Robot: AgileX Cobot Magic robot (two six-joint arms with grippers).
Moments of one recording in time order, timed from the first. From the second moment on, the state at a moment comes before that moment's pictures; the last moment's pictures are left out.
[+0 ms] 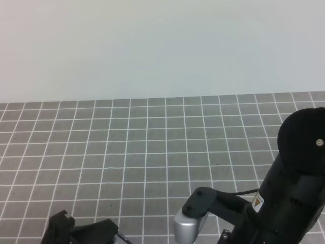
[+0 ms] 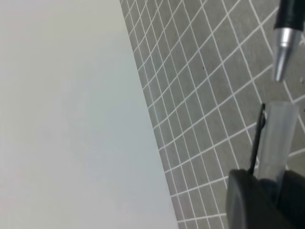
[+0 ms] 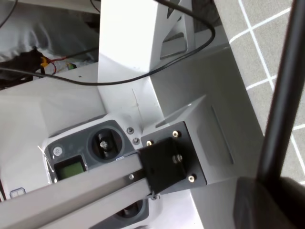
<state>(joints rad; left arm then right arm) -0.80 0.72 -0.20 -0.07 -0.12 1.46 0.77 1.51 -1.11 0.69 1.21 -0.61</state>
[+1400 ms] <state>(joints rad) -0.86 0.72 -0.20 -0.11 -0.14 1.44 0.77 1.52 -1.11 0.65 1.21 -0.60</state>
